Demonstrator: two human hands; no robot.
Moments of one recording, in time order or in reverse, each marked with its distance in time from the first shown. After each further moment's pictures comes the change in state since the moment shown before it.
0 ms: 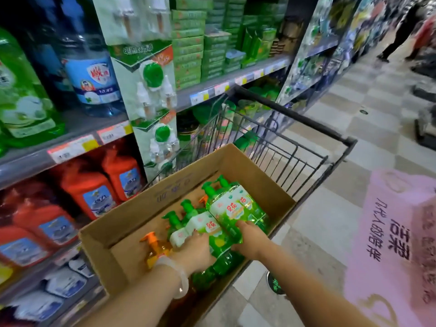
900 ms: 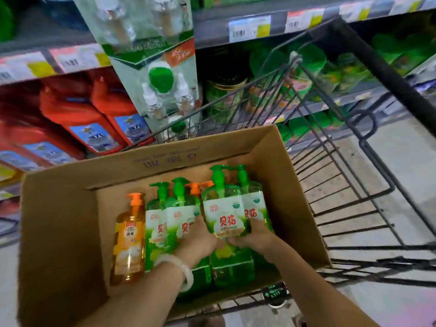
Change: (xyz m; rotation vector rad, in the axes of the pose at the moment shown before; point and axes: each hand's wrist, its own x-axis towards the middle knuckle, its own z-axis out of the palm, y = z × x) left_hand 0.161 0.081 0.022 -1.017 0.163 -0.626; right_hand 0.195 0.103 -0.020 0.561 -0.562 0.003
